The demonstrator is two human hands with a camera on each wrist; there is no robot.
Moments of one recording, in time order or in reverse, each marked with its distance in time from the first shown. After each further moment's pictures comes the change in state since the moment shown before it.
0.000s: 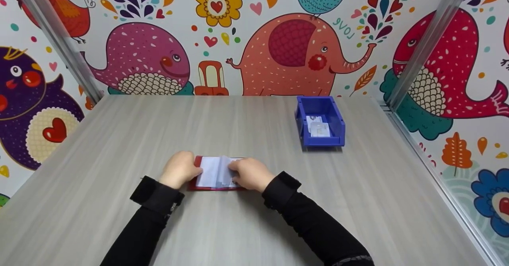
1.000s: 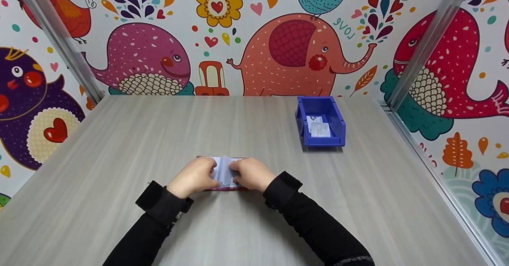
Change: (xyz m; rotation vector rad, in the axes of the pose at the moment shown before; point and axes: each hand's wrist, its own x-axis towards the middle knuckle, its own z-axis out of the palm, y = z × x) left_hand -0.020 0.031 -0.003 -0.114 -0.120 0.343; right_hand -0.001 0.003 0.000 0.055 0.022 -0.014
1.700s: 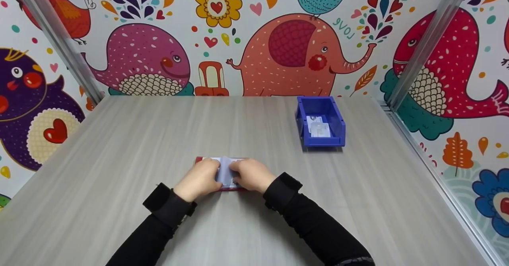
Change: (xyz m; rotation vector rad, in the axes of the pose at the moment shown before) left_hand 0.003 0.006 0.018 0.149 0.039 -0.008; right_hand -0.003 0.001 0.002 -0.039 0.022 -0.024
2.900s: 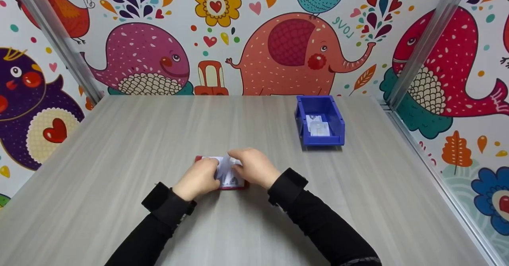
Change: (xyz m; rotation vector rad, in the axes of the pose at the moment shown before) left_hand 0.000 0.001 -0.003 -0.062 0.002 -0.024; right_hand -0.002 -0.006 -0.023 0.032 0.139 0.039
